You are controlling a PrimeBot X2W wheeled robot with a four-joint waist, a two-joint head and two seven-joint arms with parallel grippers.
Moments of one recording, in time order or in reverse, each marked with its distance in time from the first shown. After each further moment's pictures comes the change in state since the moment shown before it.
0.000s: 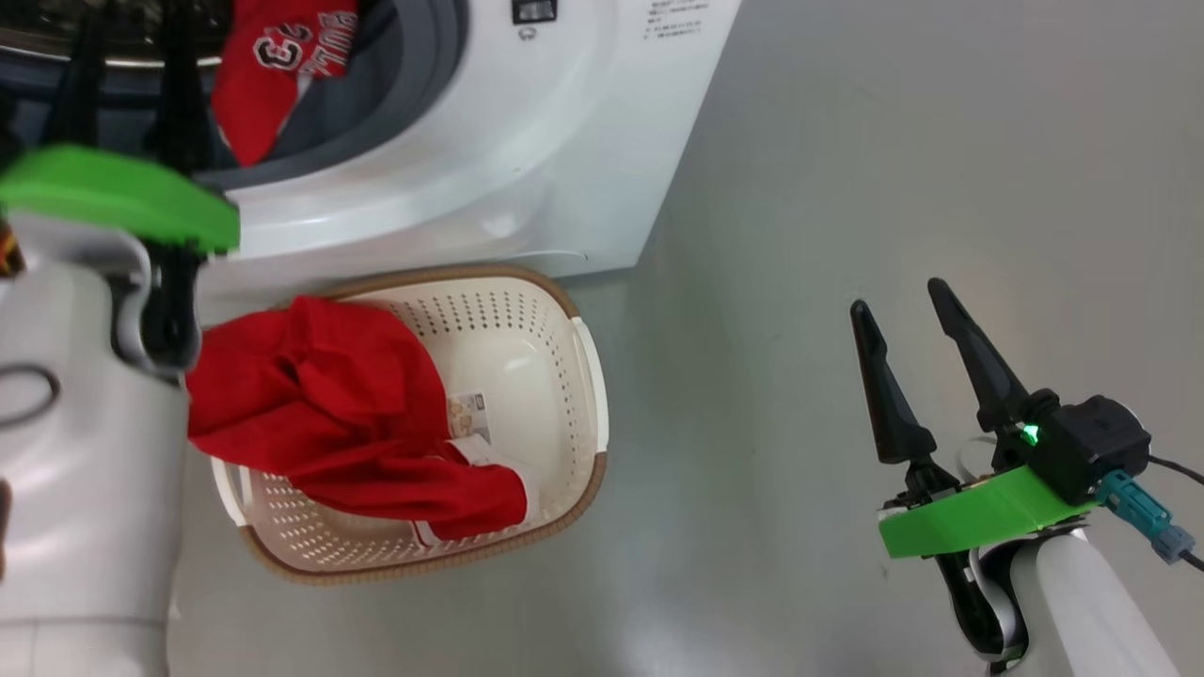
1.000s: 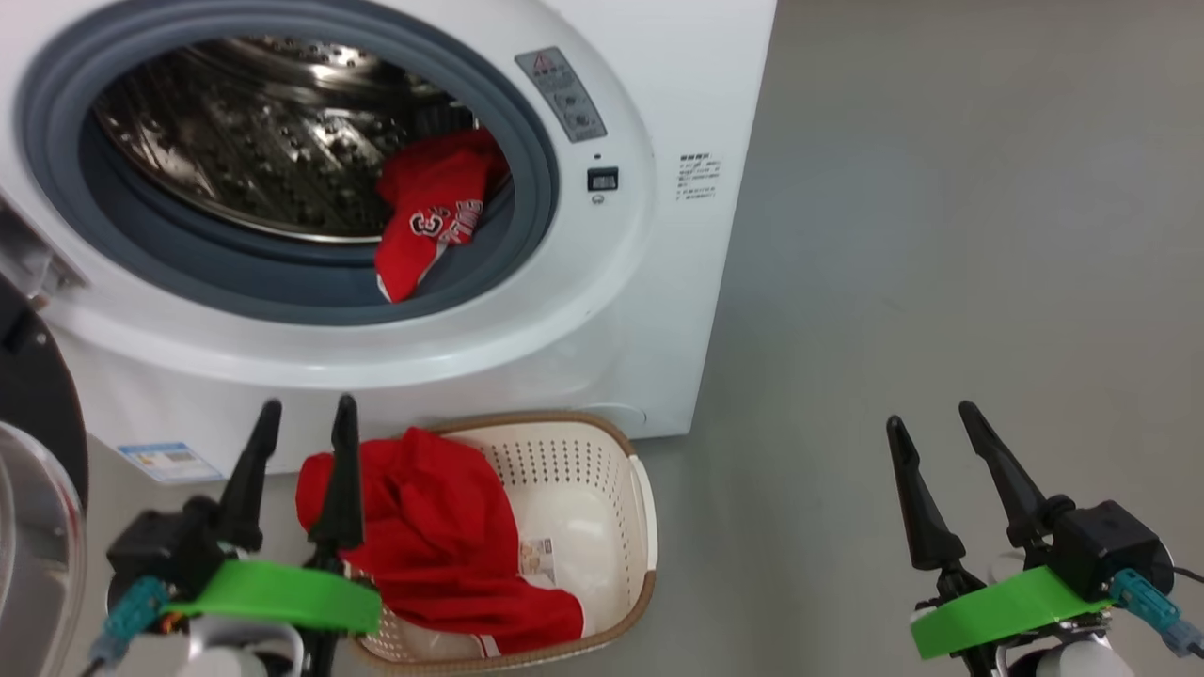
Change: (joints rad) left arm 0.760 -0.091 -0.016 -0.550 0.120 0.054 -0.007; right arm 0.190 0.005 -0.066 0.009 -0.015 0.000 0.000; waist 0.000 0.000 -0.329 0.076
